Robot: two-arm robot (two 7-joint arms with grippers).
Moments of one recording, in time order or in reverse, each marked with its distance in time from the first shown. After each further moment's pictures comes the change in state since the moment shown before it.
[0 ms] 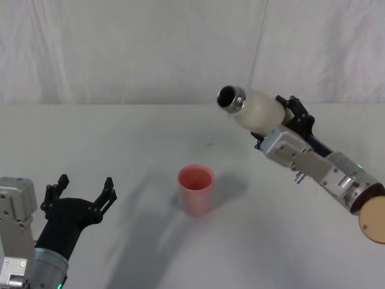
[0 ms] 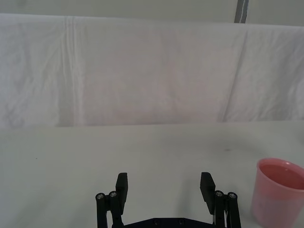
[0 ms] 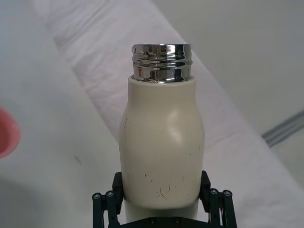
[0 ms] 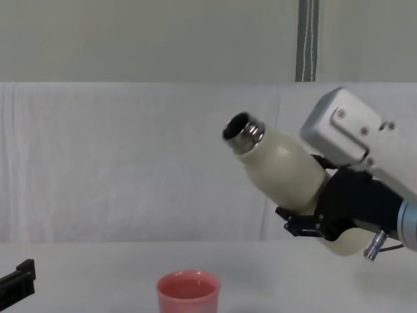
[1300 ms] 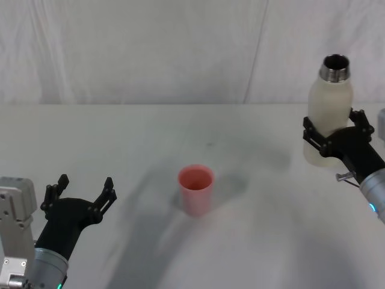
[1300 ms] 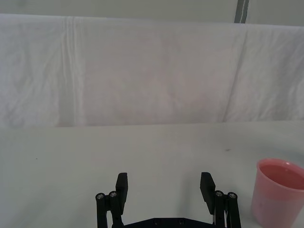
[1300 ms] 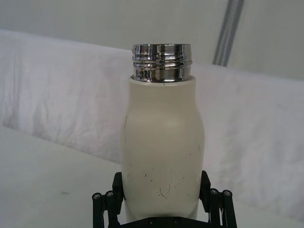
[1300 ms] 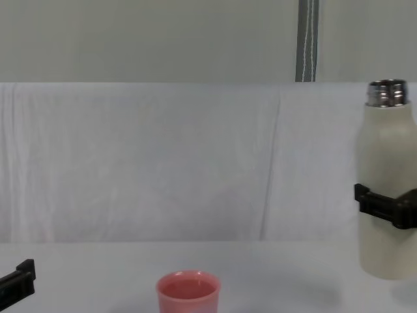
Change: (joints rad) left arm 0.000 0.000 0.000 0.000 0.000 0.000 0.000; right arm -0.138 -0.107 0.278 0.019 0.526 -0.061 0.029
